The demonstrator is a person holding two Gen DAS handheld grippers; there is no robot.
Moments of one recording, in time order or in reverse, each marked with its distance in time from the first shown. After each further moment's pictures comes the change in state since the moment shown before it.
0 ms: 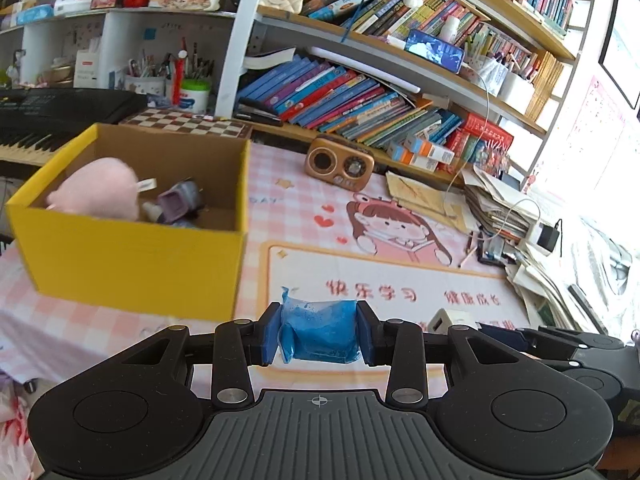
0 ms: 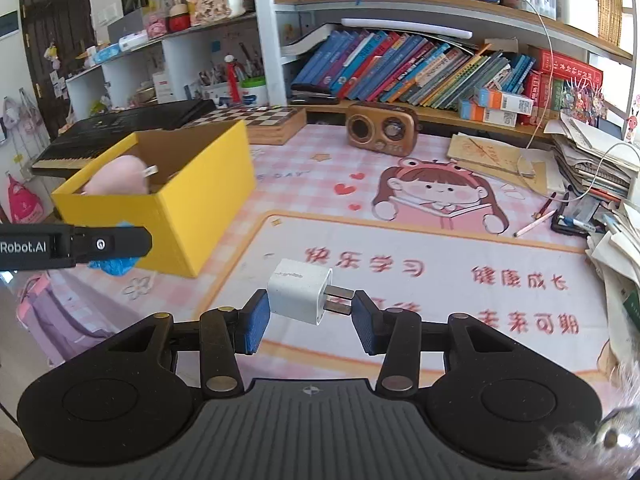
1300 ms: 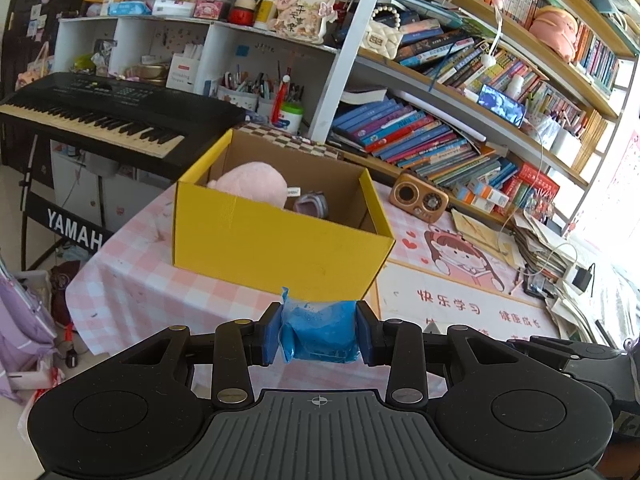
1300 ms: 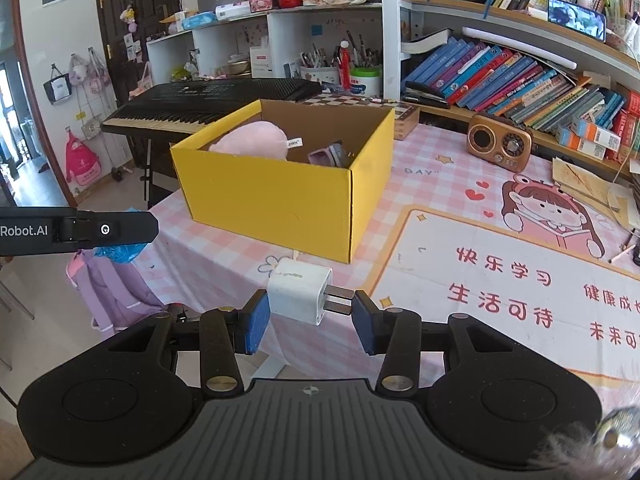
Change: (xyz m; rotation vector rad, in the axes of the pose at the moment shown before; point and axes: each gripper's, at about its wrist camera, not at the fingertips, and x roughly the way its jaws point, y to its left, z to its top) left arm -0.090 0.093 -0.026 -0.127 -0.094 0.120; right arm 0.004 0.123 -0.007 -0.149 0.020 0.148
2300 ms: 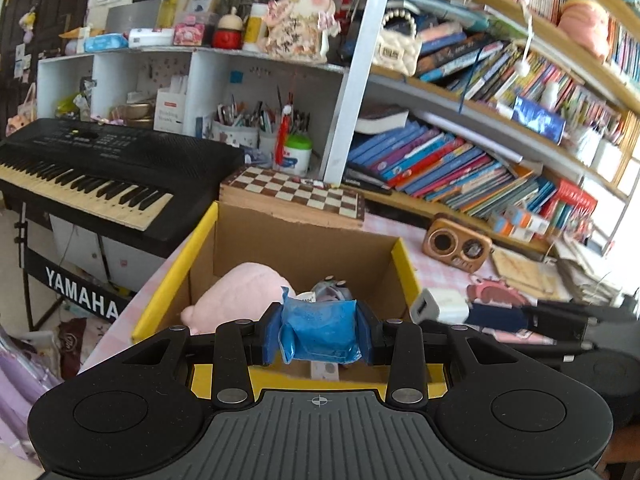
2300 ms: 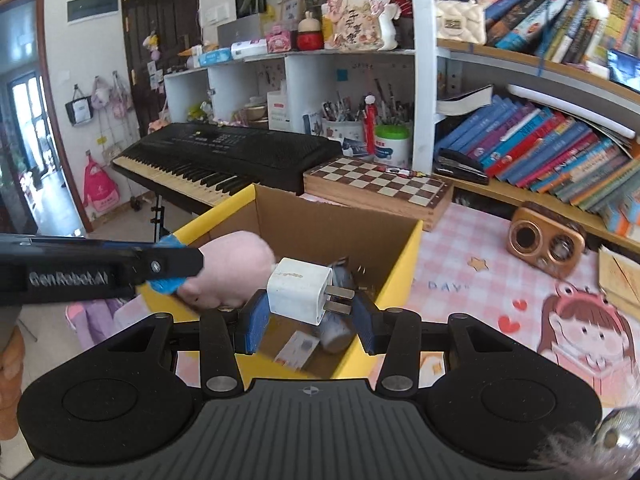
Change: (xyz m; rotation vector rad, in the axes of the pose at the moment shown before) left arm 0.114 -0.004 0.099 0.085 -0.031 0.073; right arm 0.103 -0.037 0.130 -0.076 -0.092 0.095
